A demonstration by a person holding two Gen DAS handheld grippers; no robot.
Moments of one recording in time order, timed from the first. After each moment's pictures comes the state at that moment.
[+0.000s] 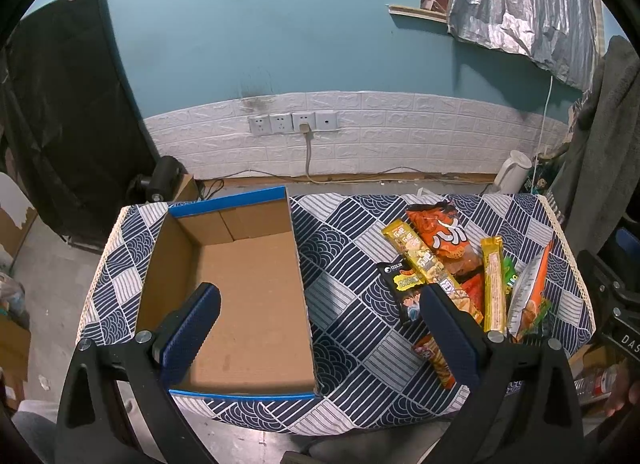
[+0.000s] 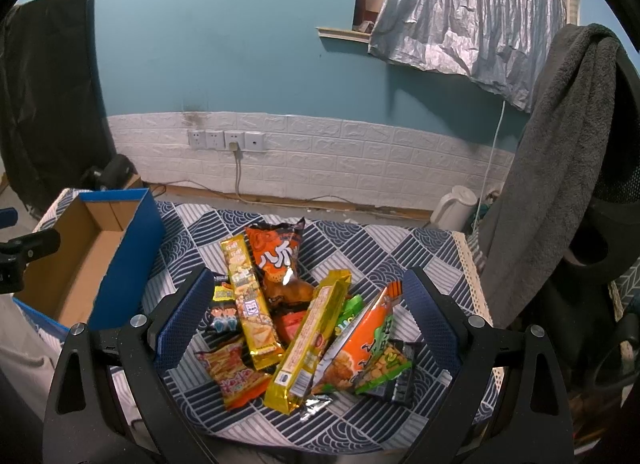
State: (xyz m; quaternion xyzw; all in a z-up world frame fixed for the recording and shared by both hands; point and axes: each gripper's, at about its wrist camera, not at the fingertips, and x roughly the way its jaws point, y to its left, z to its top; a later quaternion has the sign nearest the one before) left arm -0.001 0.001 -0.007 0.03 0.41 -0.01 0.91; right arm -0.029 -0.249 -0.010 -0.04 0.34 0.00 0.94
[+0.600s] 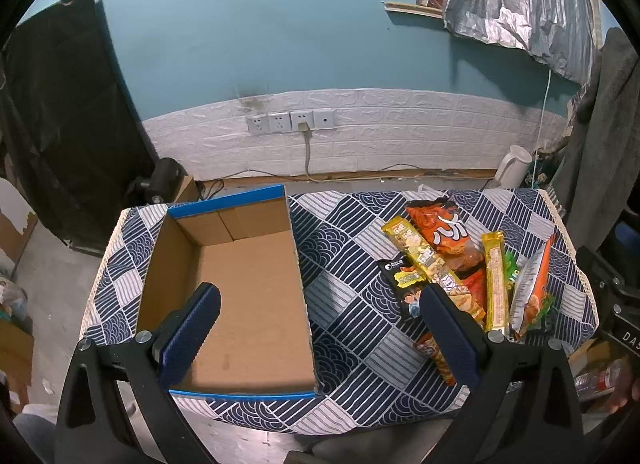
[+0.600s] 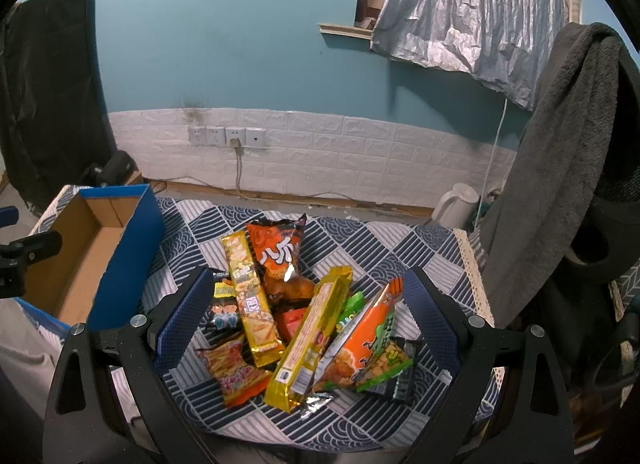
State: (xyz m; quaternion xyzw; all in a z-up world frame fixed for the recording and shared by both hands) left arm -0.001 -0.006 -0.009 0.05 0.41 -0.01 0.91; right arm -0.028 -0.247 -0.014 -0.04 0.35 0.00 0.94
